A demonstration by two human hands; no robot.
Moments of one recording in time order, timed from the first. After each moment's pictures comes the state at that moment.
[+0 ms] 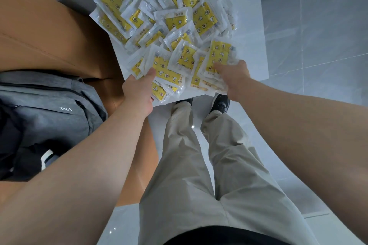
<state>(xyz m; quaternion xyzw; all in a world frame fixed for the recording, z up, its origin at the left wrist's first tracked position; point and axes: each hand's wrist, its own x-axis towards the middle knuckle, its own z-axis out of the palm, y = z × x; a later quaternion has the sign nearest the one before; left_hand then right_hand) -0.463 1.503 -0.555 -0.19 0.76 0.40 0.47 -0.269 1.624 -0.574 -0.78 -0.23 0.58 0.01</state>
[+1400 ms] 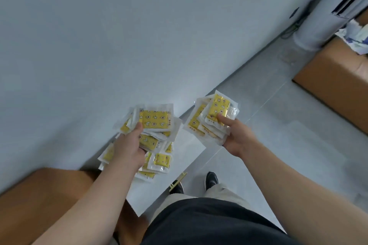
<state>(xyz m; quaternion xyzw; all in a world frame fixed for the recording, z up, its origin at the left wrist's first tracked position) -0.411 1.612 -0.254 0.02 0.65 0.47 0.60 -0.130 1.610 -0.247 -0.56 -0.02 0.70 0.44</state>
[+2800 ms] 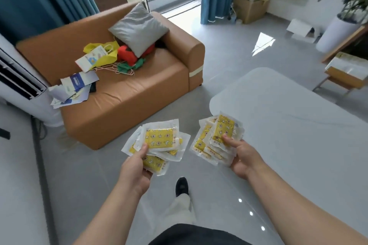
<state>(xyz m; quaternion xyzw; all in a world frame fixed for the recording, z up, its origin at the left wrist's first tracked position) 0.516 1.572 -0.208 0.45 0.42 -0.06 0.79 0.545 1.299 -0.241 -0.40 0.32 0.18 0.84</state>
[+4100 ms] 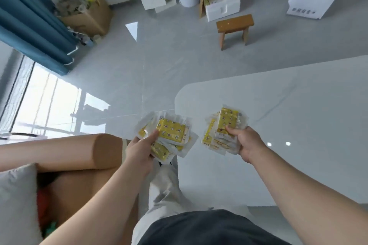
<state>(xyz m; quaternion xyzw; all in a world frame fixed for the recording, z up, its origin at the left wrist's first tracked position) 1.201 1.157 -0.237 0.72 0.19 -0.38 0.55 0.981 0.981 -0.328 -0.20 0.56 -0.13 0.79</state>
